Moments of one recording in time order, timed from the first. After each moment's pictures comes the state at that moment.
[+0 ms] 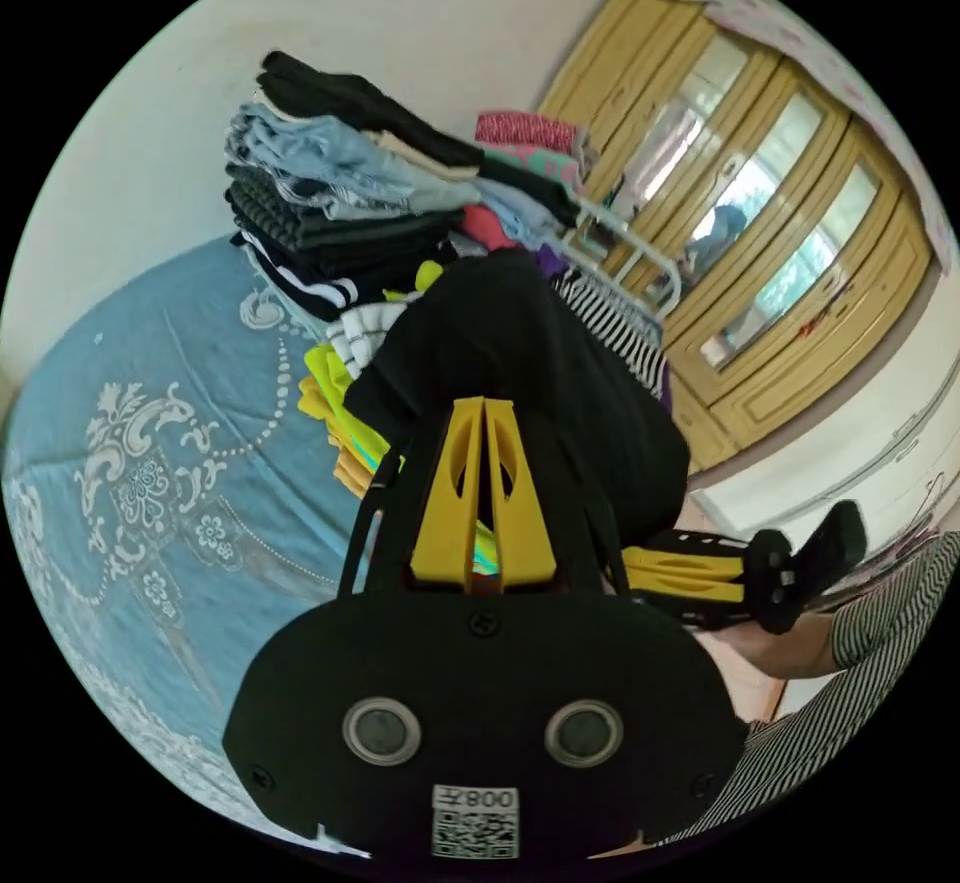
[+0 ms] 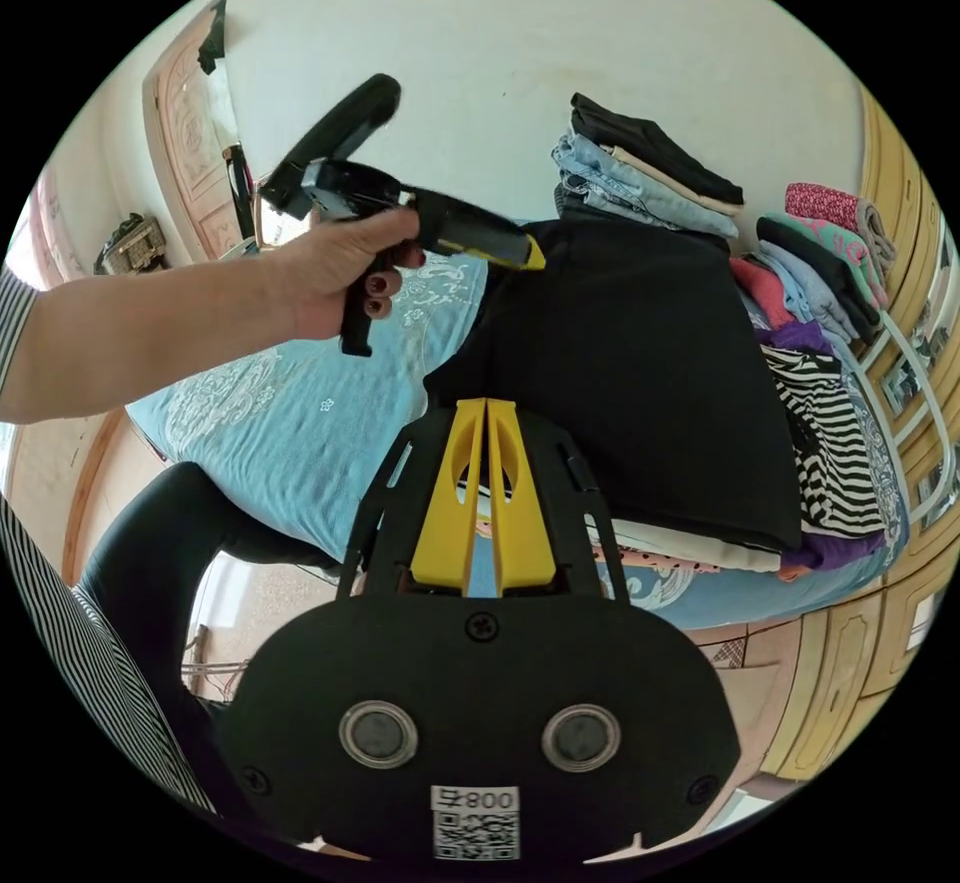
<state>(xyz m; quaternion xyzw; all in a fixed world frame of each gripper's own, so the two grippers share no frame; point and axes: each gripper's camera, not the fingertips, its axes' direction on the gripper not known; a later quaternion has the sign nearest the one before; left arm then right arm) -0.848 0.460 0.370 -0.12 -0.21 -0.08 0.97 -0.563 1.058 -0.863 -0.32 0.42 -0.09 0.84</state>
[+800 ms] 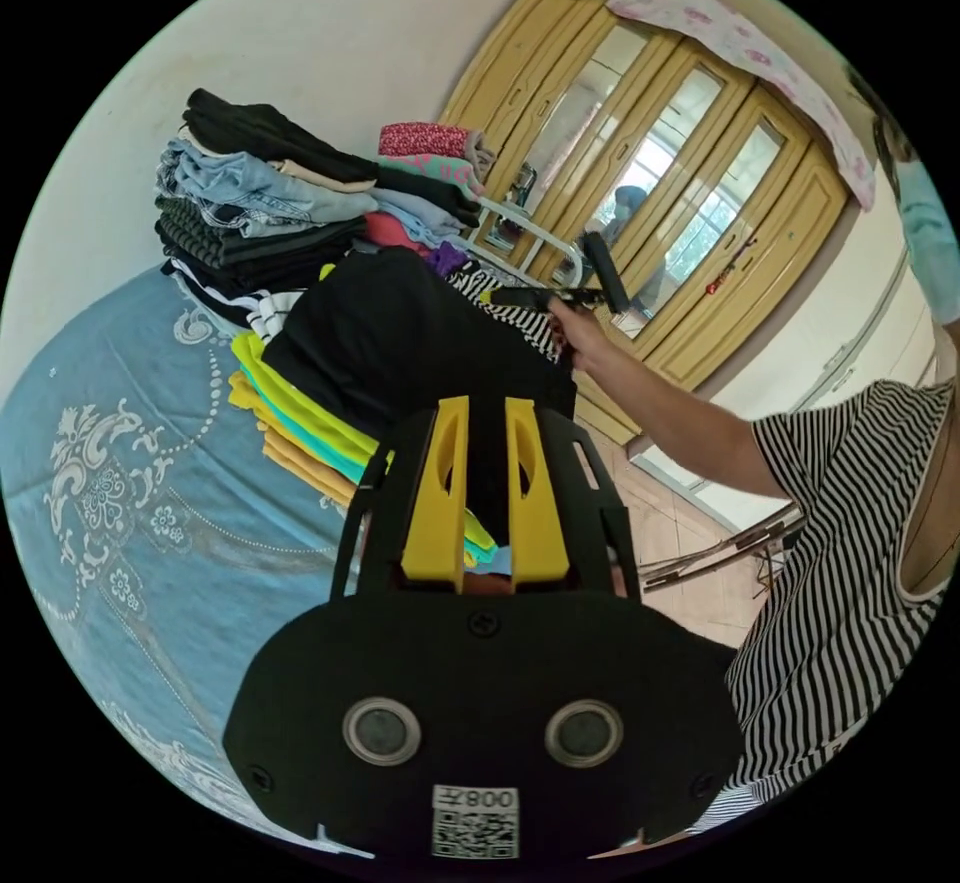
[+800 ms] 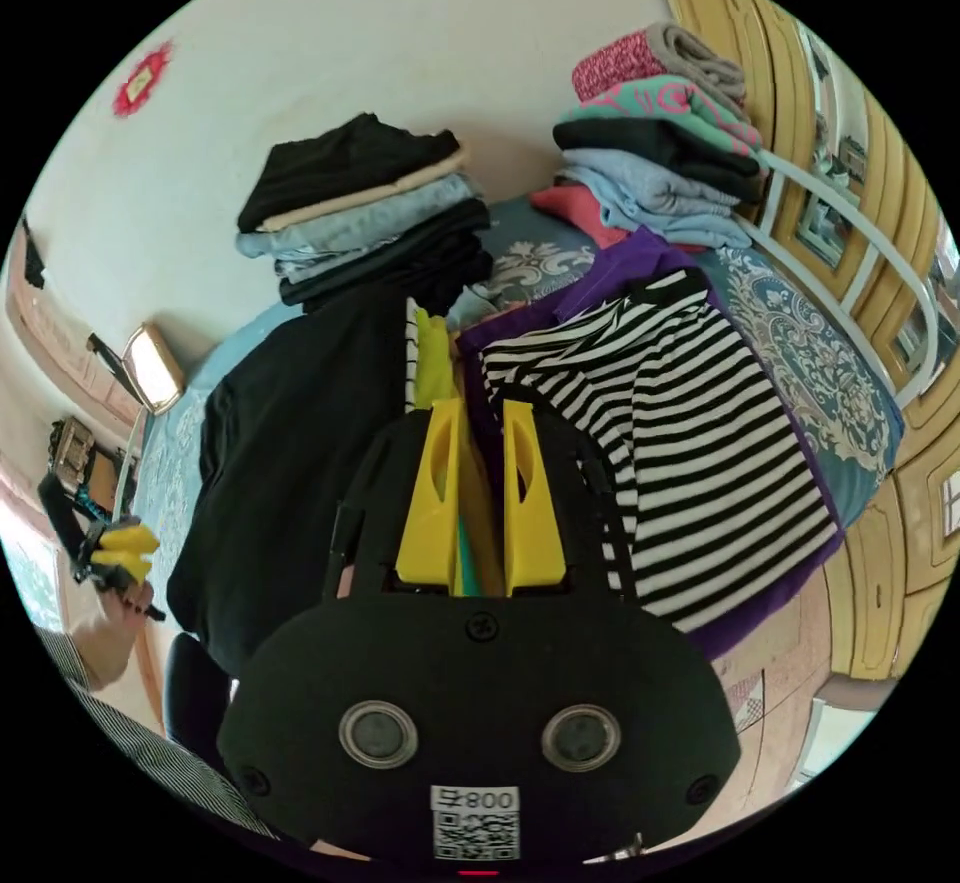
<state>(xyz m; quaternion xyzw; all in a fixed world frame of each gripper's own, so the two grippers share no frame) -0.707 0.413 0.316 -0.08 -0.10 -0.01 0.99 -0.242 0.814 -1.030 -0.24 0.52 0.10 0.81</state>
